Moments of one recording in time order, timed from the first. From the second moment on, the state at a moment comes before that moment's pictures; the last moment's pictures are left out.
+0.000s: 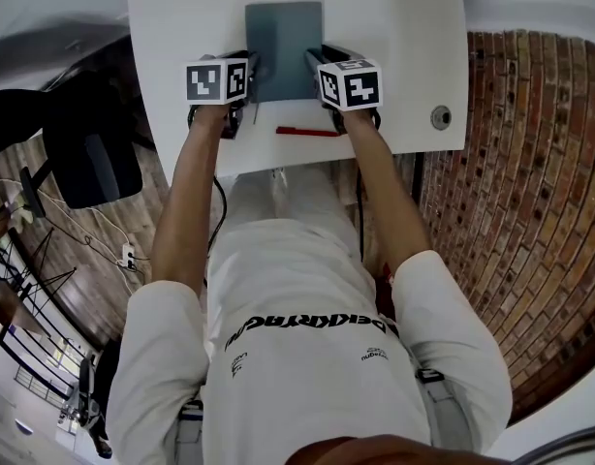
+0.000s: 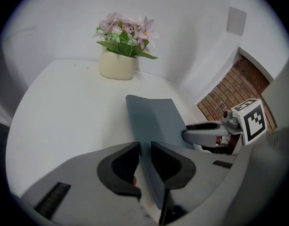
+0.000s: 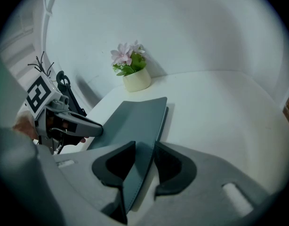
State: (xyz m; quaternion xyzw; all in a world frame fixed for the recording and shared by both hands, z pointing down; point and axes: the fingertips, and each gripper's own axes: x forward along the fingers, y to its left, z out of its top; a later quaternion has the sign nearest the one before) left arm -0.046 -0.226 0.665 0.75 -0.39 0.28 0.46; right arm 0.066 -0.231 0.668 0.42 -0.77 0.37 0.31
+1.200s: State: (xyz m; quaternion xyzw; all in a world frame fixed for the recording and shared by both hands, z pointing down) left arm -0.038 -0.199 0.666 0.73 -0.42 0.25 0.47; right arm 0.081 -0.211 0.669 0.42 -0.77 0.37 0.31
